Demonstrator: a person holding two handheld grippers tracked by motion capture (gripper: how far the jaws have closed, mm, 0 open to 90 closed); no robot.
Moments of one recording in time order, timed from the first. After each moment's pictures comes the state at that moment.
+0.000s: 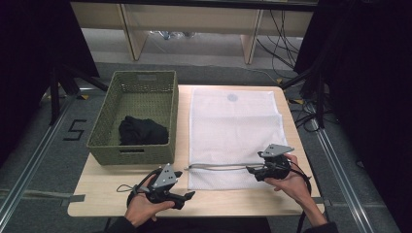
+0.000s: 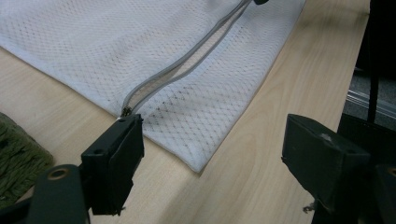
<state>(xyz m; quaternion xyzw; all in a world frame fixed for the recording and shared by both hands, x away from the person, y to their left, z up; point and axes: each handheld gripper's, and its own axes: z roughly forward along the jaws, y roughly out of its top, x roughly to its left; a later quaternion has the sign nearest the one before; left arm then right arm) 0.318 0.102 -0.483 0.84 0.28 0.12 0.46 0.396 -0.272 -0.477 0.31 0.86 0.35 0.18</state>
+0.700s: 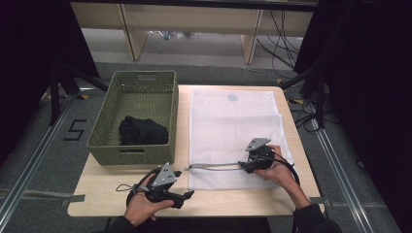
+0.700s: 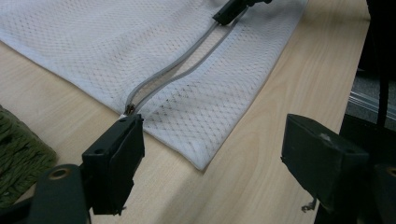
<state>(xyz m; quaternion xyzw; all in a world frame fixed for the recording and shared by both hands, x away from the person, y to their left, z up) 0.319 0.102 -0.485 0.83 0.29 0.11 0.47 0.438 -0.242 -0.500 0.28 0.90 0.27 0.20</state>
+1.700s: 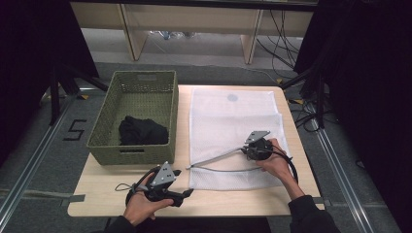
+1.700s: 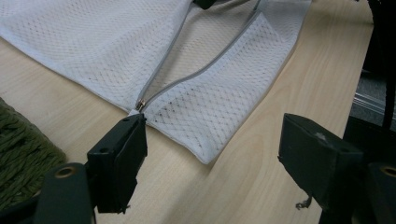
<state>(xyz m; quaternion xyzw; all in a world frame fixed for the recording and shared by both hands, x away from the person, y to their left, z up) 0.320 0.105 -0.479 0.84 0.28 0.12 0.45 0.463 -0.242 -0.495 0.28 0.90 0.29 0.20</state>
